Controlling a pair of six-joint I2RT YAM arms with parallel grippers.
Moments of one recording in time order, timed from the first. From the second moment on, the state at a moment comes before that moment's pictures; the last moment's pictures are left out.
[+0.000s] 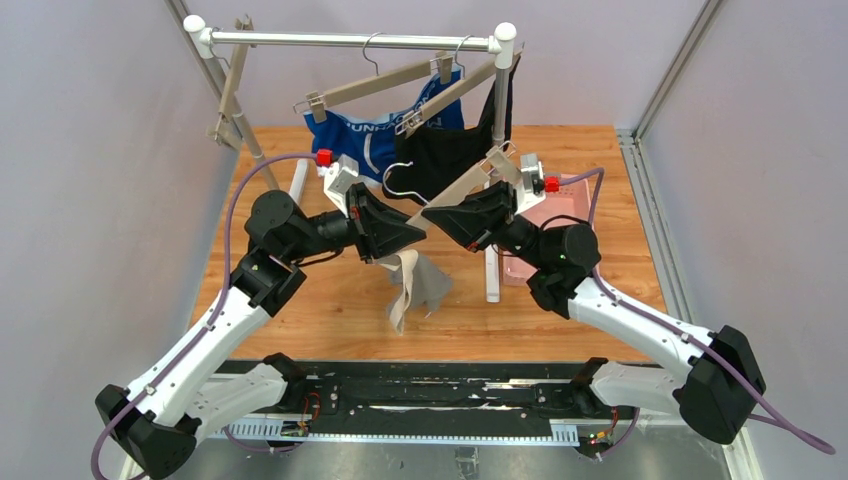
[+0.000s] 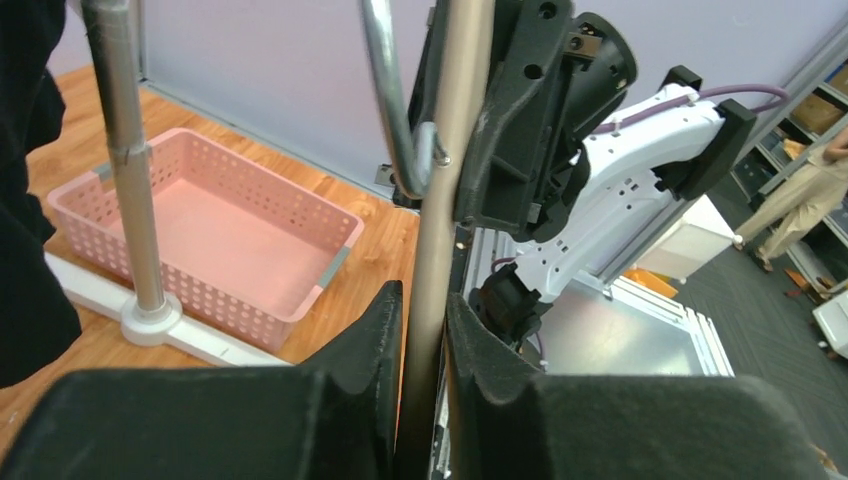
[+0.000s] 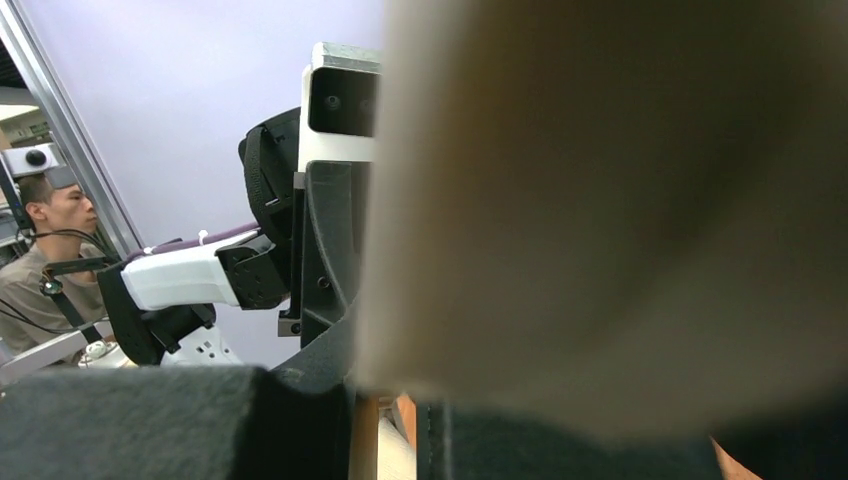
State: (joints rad) left arm -0.59 0.92 0.95 0.15 0.73 -0.50; right arm 0.77 1.14 0.78 1.01 -0.43 0.63
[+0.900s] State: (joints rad) left arm -0.61 0.79 0.89 -0.08 0.66 -0.34; right arm 0.78 1.06 0.78 0.95 -0.41 0.59
